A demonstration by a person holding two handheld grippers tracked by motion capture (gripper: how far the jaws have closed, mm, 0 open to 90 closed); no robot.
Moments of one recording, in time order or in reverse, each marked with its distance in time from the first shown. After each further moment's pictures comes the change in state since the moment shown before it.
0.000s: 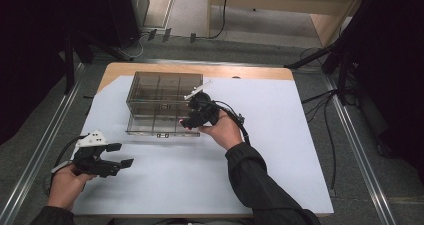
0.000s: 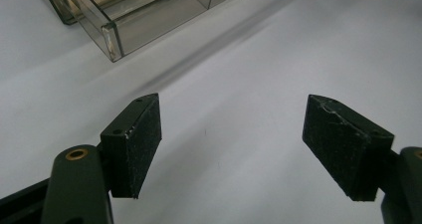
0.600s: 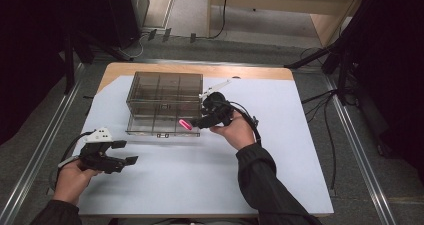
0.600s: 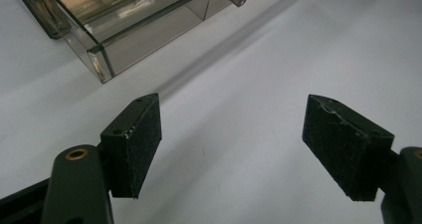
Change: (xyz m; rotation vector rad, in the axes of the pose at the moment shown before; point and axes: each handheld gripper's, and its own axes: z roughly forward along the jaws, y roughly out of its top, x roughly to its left) left arm 0.002 0.011 0.012 0.013 -0.022 0.018; right arm -0.012 -0.021 -0.030 -0.078 -0.015 0.026
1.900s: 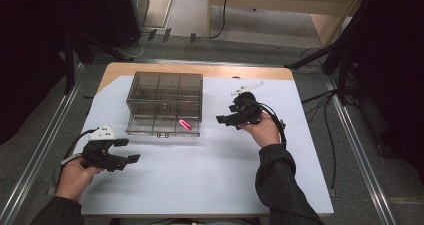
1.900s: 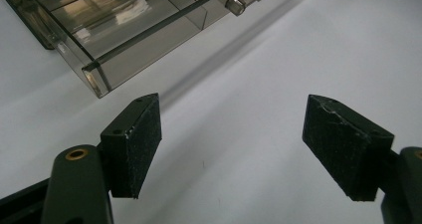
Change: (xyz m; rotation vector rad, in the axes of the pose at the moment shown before) left arm 0.001 0.005 0.004 -0.002 -0.001 0.009; right arm -0.055 -0.045 -0.036 -0.045 -0.093 0.118
